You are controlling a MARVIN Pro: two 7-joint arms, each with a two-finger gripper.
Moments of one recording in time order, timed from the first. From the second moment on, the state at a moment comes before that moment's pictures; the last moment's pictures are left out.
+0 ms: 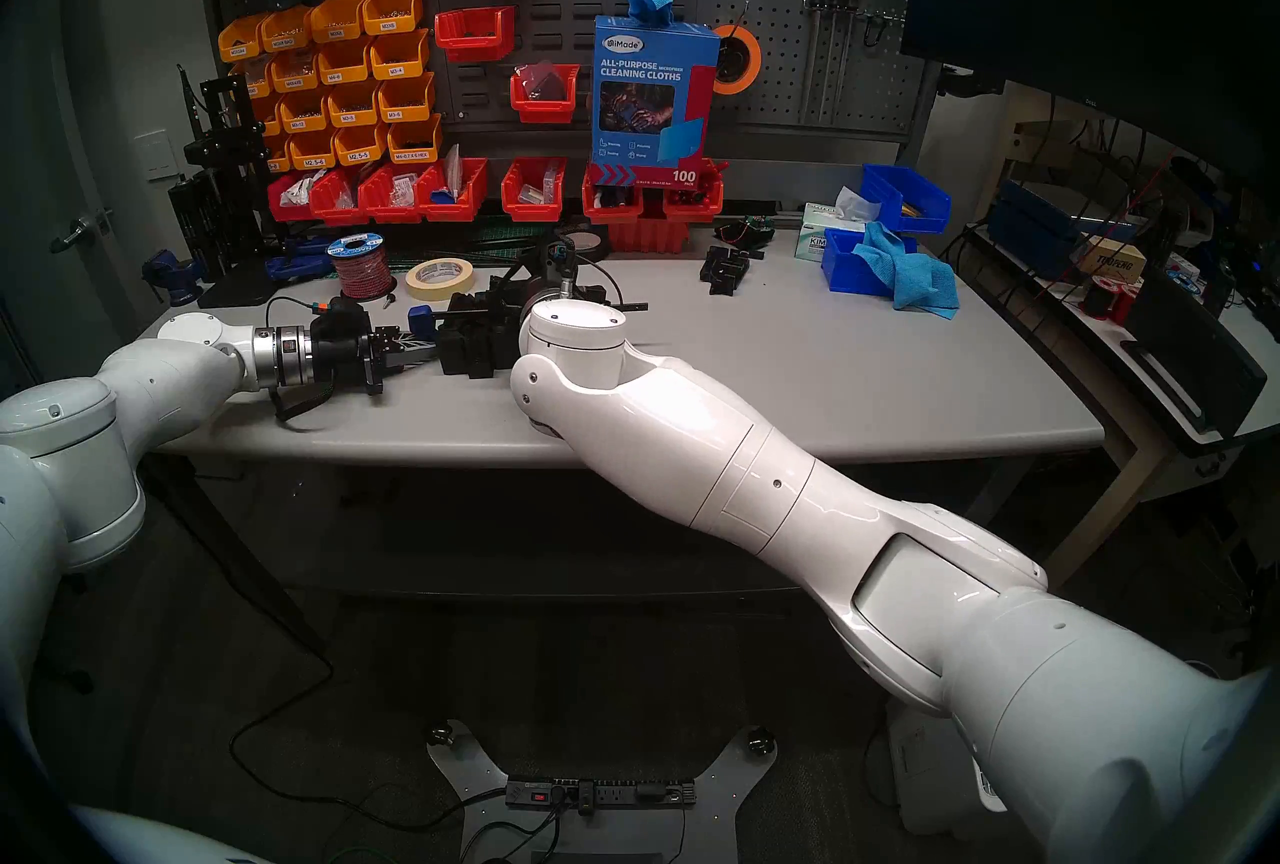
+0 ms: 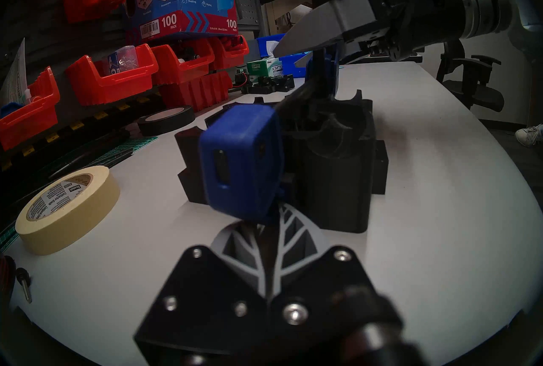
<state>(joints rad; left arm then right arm) 0.40 -0.98 -0.02 -0.22 -1.39 -0.50 -1.33 -0.75 -1.37 0.52 -1.48 1.10 0.24 -0.84</state>
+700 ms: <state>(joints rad) 0.40 -0.99 -0.02 -0.23 -1.39 -0.50 -1.33 -0.74 -1.34 0.40 -1.49 0.94 0.22 -0.91</state>
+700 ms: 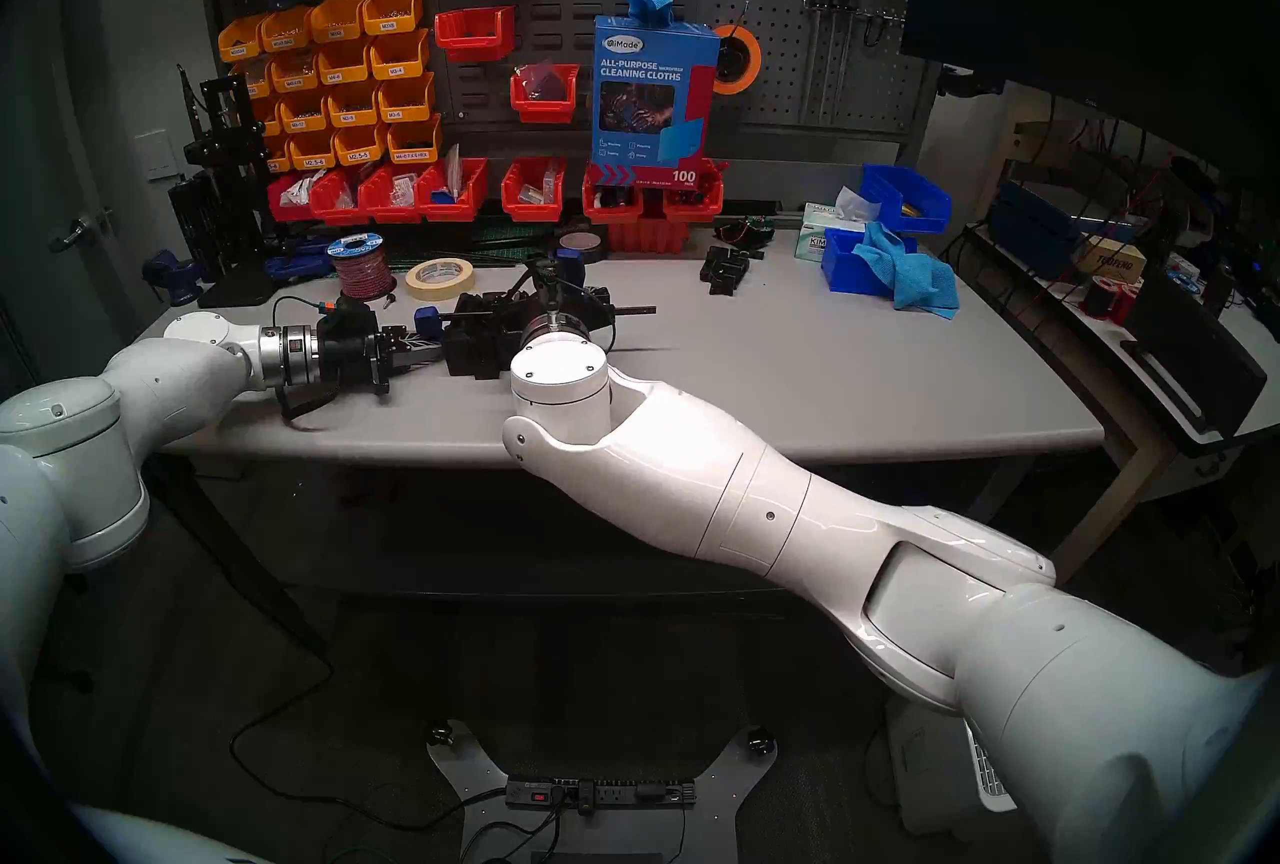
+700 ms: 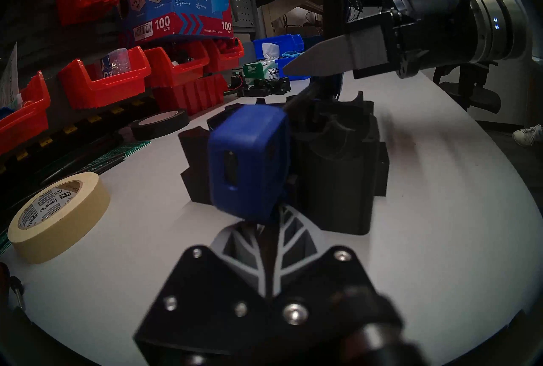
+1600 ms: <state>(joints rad) 0.40 -1.01 -0.02 -0.26 -1.39 -0.50 -1.33 -0.69 -1.33 0.33 -1.50 0.83 0.19 -1.03</state>
